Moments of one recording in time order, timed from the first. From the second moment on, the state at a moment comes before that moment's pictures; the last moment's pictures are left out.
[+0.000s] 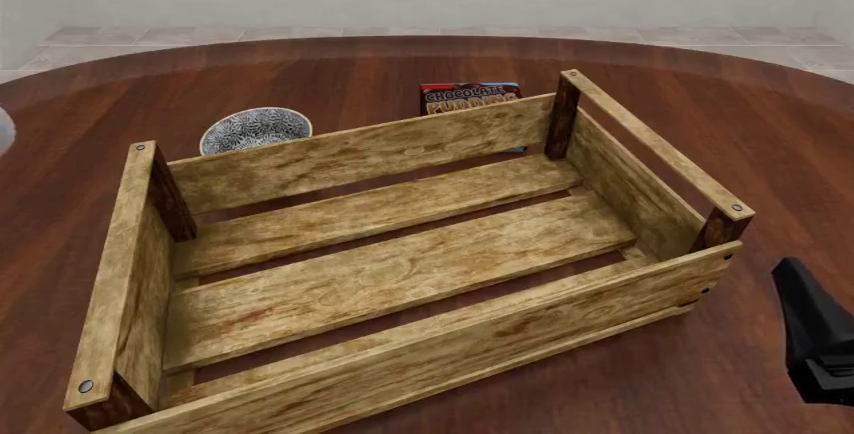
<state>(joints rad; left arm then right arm) 0.10 0.50 -0.81 0.44 0.23 0.03 0.01 -0.01 0.03 -0.03</state>
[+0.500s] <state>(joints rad) -0.16 0.64 -0.89 0.38 0.26 0.03 0.00 -0.01 0.02 -0.03</state>
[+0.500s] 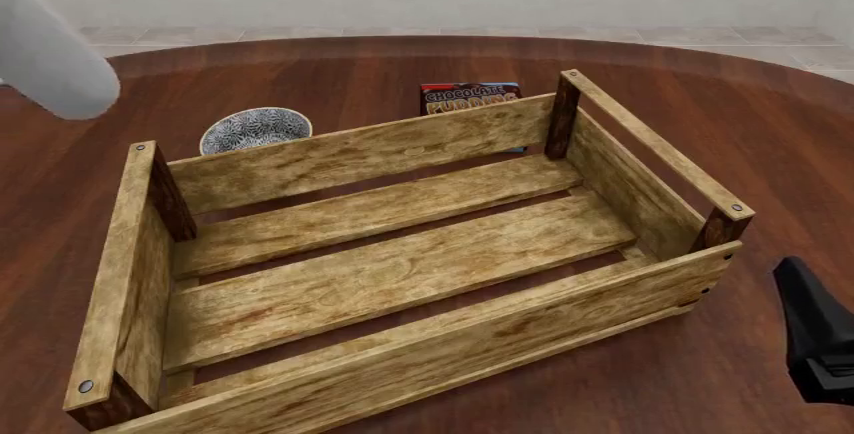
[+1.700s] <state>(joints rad) -0.64 1.09 -0.95 0.17 0.17 0.01 0.00 -0.01 0.02 -0.01</state>
